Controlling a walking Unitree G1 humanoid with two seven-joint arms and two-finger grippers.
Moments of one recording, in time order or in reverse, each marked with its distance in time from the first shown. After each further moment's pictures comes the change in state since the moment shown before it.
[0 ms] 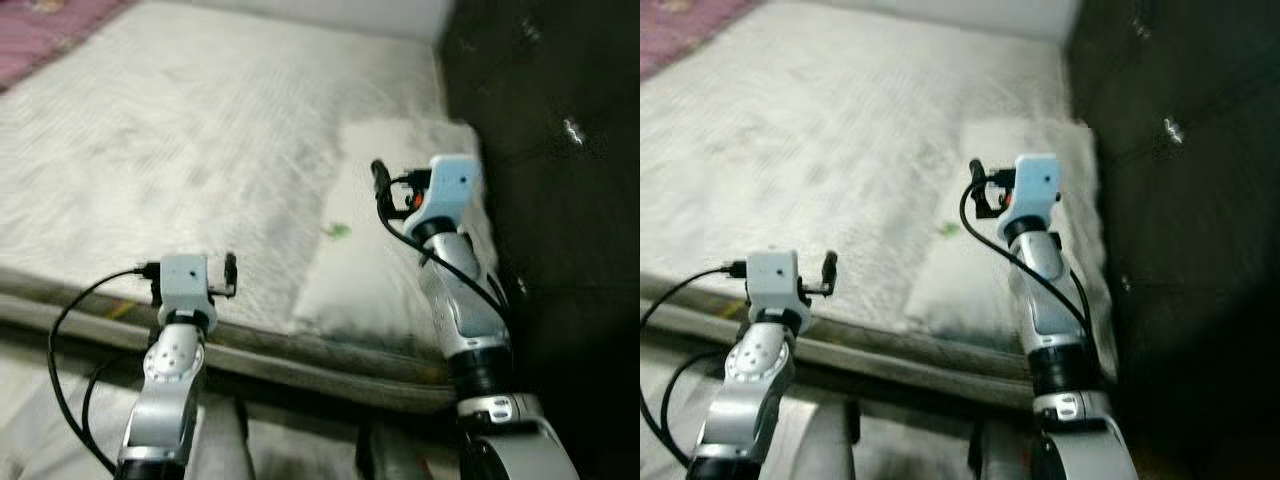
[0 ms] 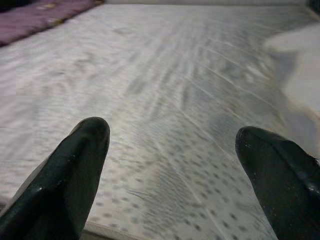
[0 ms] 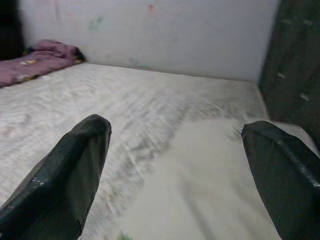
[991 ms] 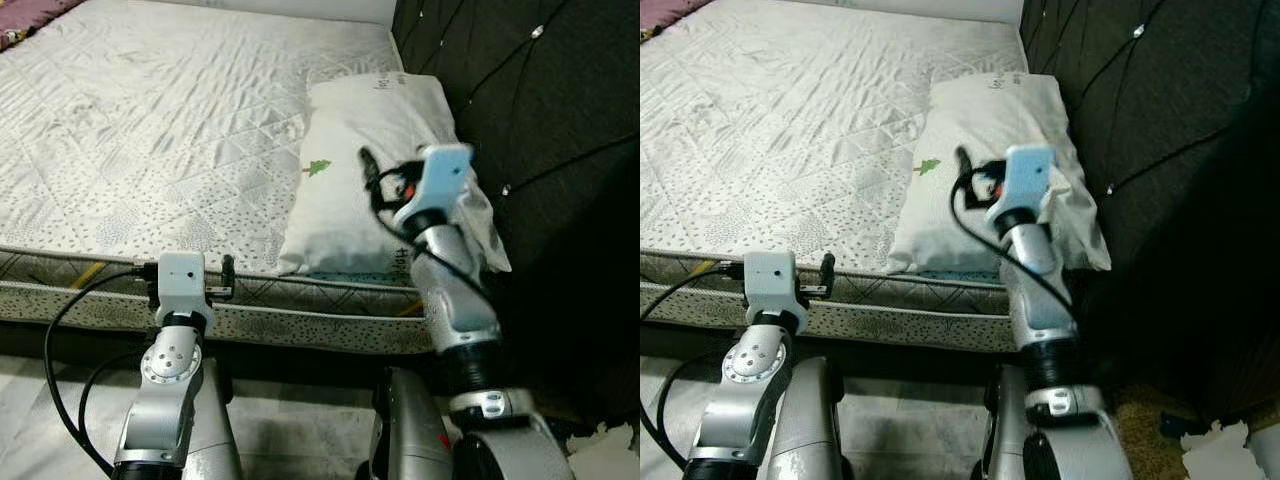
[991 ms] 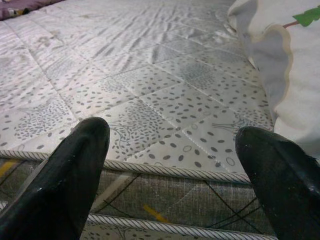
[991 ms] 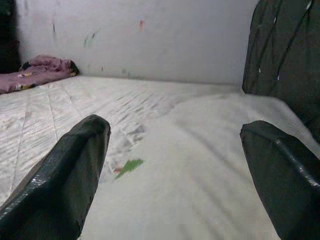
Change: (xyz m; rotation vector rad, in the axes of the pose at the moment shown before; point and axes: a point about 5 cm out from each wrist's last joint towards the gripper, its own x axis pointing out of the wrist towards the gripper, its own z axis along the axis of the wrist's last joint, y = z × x) left arm -0.002 0.001 -0.003 0.002 0.026 0.001; right arm 0.002 0.017 0.007 0.039 -0.054 0.086
